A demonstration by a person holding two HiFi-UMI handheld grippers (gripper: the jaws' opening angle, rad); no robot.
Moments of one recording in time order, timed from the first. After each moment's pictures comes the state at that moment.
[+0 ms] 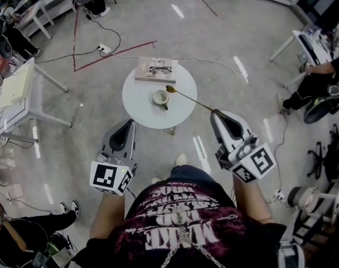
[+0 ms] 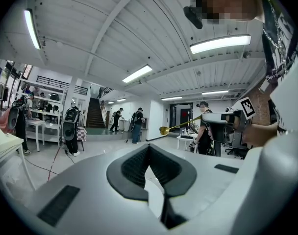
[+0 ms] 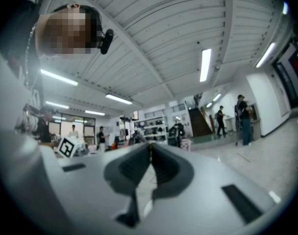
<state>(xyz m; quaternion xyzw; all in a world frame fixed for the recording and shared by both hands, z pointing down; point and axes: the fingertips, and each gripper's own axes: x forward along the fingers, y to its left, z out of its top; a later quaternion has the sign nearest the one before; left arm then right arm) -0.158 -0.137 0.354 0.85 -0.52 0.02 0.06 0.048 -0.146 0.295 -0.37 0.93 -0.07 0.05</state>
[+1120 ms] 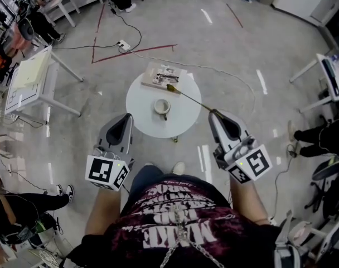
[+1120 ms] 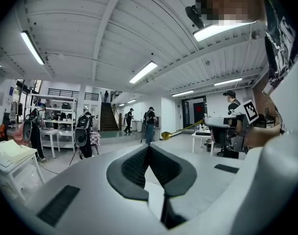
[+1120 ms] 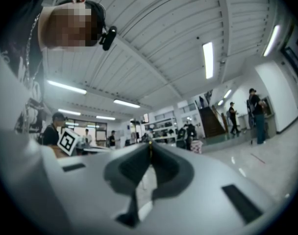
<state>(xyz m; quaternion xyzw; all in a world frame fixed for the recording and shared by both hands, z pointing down) -0.107 -0.202 0.330 0.80 -0.59 0.05 0.03 0.101 -0.239 0.302 -0.29 0.95 -0.07 0.07</state>
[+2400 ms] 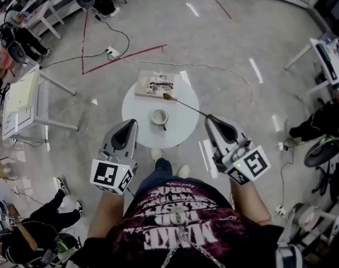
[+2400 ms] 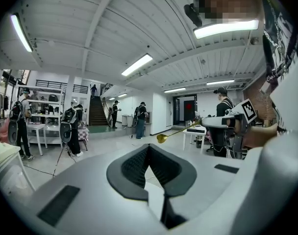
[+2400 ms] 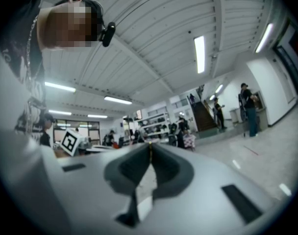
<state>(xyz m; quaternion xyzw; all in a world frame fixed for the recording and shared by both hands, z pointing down) -0.107 -0.272 0.358 0.84 -0.54 0.07 0.06 0.086 -0.286 0.331 -0.33 0.94 -0.11 0.05</state>
